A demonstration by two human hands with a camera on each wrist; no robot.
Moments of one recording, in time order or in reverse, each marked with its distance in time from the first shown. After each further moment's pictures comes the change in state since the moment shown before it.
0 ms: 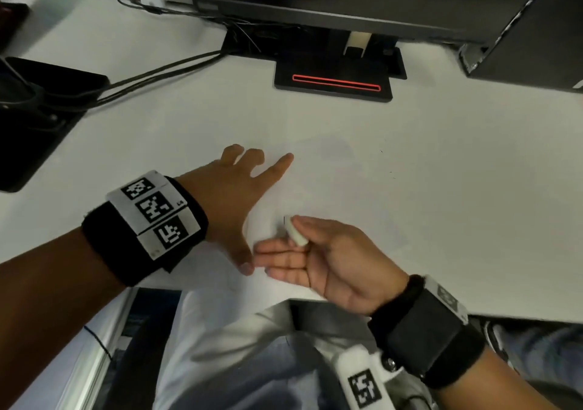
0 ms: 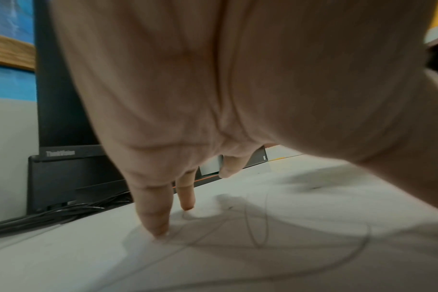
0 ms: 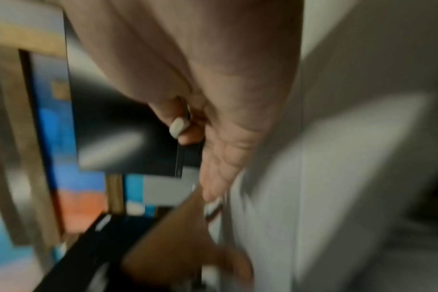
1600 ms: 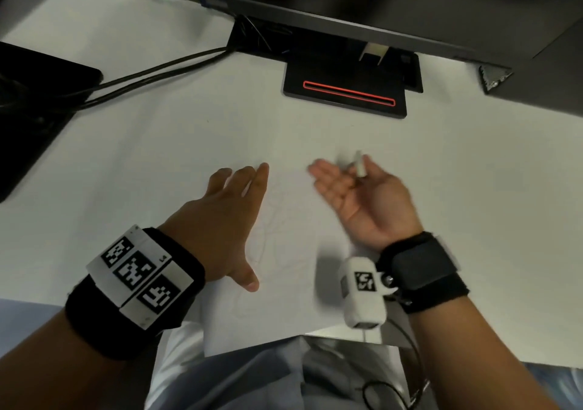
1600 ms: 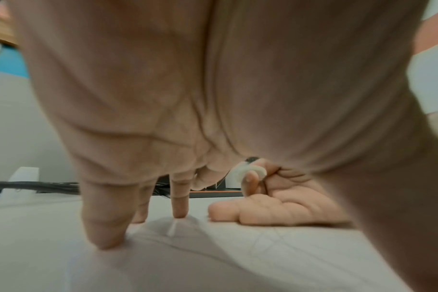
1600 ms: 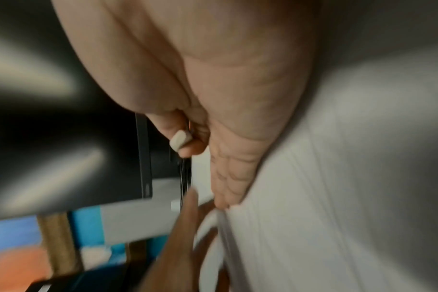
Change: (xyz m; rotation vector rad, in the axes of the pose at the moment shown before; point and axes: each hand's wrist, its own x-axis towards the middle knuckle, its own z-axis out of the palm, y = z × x) left_hand -0.010 -0.001 -0.002 -0.274 -0.011 -0.076; right_hand 0.065 -0.091 -0.048 0.425 0.214 -0.240
